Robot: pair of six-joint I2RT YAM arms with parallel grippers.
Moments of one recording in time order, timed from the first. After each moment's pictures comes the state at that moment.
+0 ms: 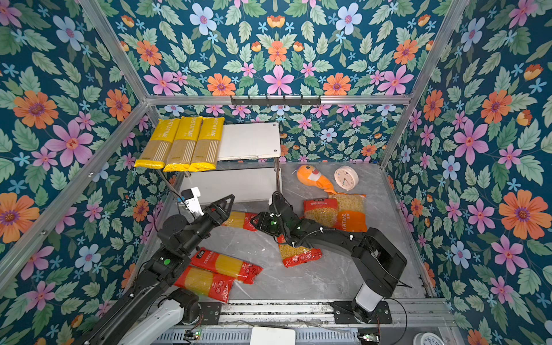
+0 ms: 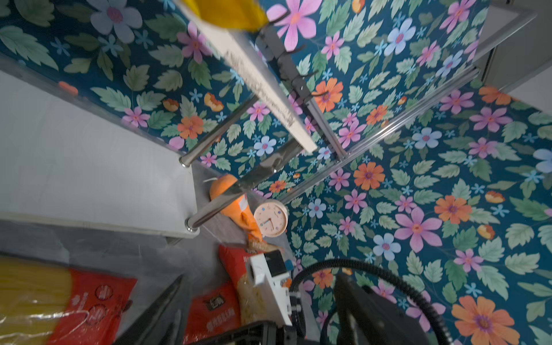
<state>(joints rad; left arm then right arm) -0.51 0.71 0.56 0.11 0.07 -0.87 0.87 1.64 1.01 0.08 -0.21 1.10</state>
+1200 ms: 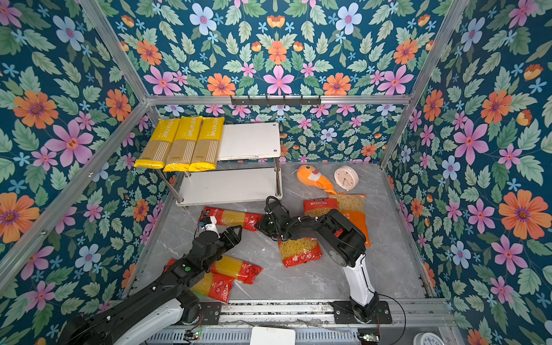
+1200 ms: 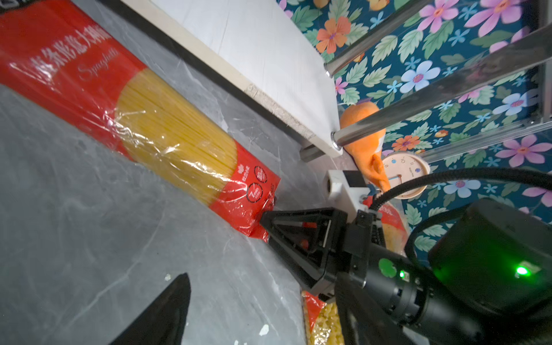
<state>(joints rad) -0.62 0.79 0.30 0.03 -0.21 -0.96 0.79 2.04 1.15 0.20 -0.26 1.21</state>
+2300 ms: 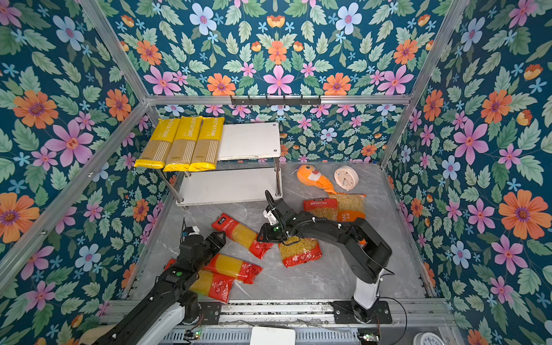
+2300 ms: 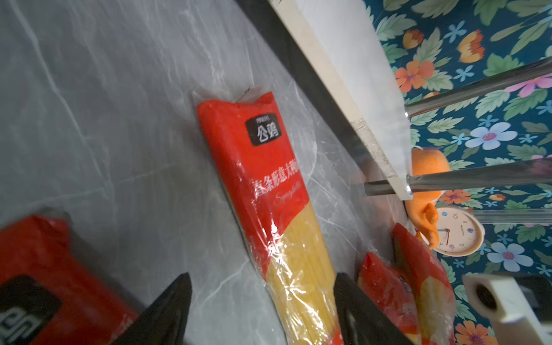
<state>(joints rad) -0.33 0.71 0.17 -0.07 -0.04 -1.02 0.79 1.84 1.18 -0.29 -0.48 0.70</state>
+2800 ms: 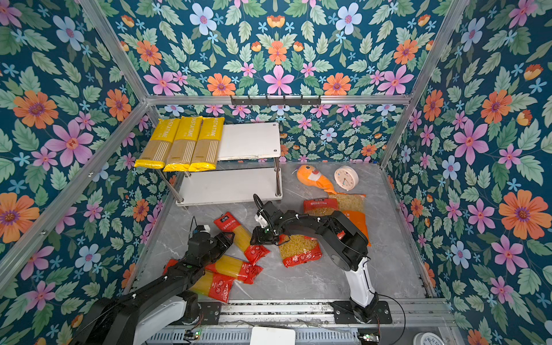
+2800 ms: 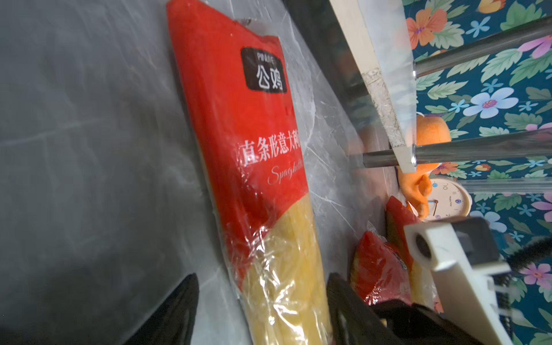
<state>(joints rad) -0.34 1.04 0.15 0.28 0.10 -1.03 0.83 1.98 1.25 -0.31 -0.51 0.66</state>
